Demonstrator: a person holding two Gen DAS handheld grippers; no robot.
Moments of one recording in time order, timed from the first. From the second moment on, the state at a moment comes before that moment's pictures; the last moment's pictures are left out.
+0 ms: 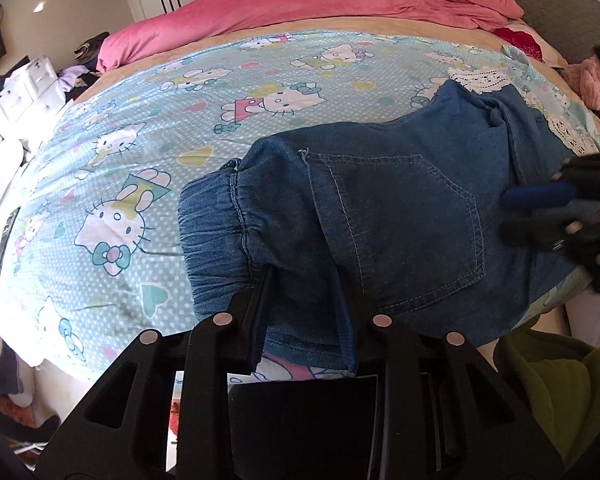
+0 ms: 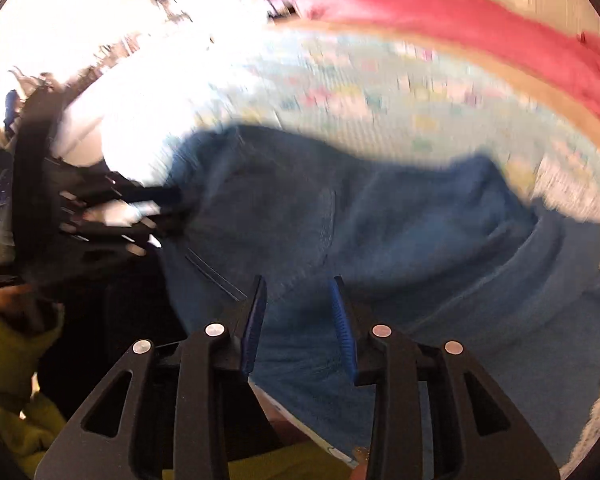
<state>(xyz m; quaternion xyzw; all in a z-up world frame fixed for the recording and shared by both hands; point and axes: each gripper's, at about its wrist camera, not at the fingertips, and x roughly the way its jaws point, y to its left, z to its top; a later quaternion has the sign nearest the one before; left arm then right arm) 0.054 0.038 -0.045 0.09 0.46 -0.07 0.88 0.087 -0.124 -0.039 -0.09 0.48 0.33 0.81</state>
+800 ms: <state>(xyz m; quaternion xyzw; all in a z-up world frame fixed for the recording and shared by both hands) 0.046 0.042 0.040 0.03 0.40 -0.07 0.91 0.139 -0.208 0.050 0.00 0.41 0.26 0.87</state>
